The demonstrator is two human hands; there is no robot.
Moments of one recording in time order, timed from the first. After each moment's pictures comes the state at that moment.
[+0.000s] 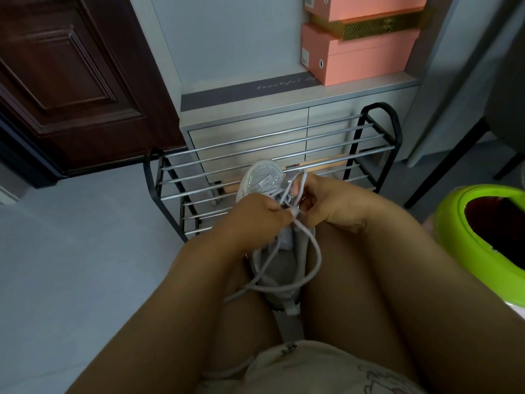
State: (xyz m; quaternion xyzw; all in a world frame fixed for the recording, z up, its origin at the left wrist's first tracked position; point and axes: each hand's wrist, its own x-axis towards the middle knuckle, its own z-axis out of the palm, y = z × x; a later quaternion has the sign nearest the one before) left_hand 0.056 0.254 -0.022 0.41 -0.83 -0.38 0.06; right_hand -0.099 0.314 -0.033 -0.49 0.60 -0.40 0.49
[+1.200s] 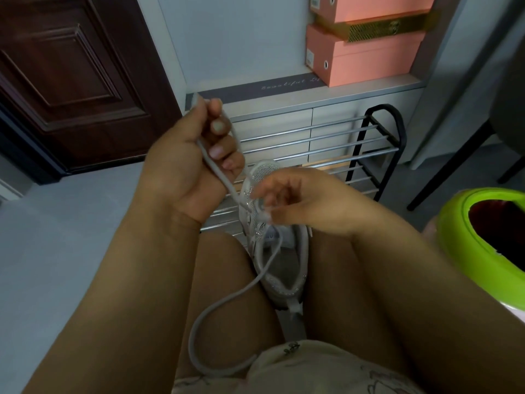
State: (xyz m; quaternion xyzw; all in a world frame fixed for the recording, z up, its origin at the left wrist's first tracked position) left_hand 0.089 0.233 0.055 0.18 -0.39 -0.82 0.38; right_hand -0.054 0.324 0.010 -0.61 0.59 -0.37 0.37
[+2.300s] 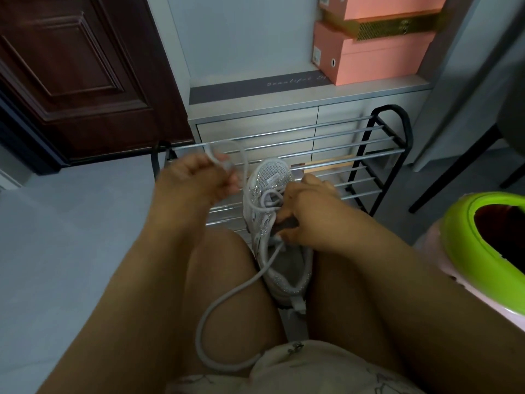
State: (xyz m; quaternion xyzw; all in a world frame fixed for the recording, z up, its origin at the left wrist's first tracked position) left_hand 0.119 0.229 0.002 0.36 -0.57 -0.60 0.44; right_hand -0.047 0.315 -0.019 -0.71 0.70 -0.07 0.08
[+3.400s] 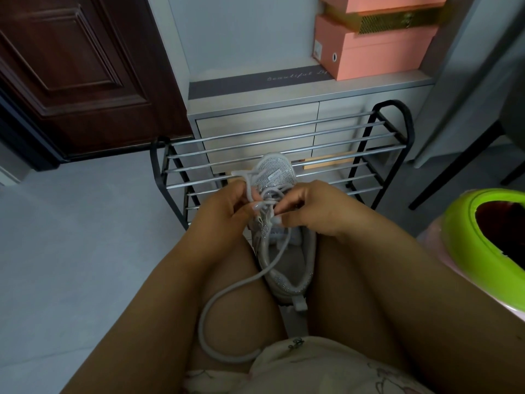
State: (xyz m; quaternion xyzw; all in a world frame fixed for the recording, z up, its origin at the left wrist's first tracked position) left_hand 0.112 0.234 -0.047 0.32 -0.82 -0.40 0.27; right_hand -0.054 0.311 -0.023 -0.52 0.70 -0.32 0.37
